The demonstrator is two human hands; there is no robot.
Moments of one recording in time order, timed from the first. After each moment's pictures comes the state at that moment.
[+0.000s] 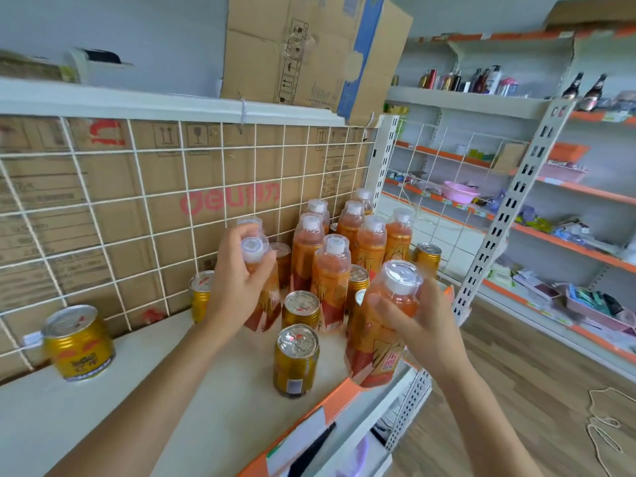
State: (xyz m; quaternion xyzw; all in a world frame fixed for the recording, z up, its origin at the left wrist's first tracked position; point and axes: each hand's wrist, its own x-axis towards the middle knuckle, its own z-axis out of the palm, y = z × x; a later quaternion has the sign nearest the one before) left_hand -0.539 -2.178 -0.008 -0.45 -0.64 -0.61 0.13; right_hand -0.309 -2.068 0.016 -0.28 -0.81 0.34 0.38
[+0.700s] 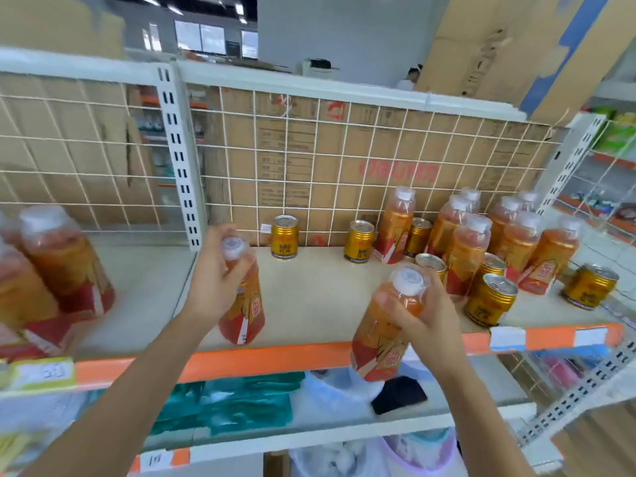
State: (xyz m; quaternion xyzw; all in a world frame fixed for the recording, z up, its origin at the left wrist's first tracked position) left_hand -0.448 -2.448 -0.030 -0.19 -0.76 -0.58 0.20; right_hand -0.311 -2.194 -0.021 -0.08 -0.83 0.48 0.26
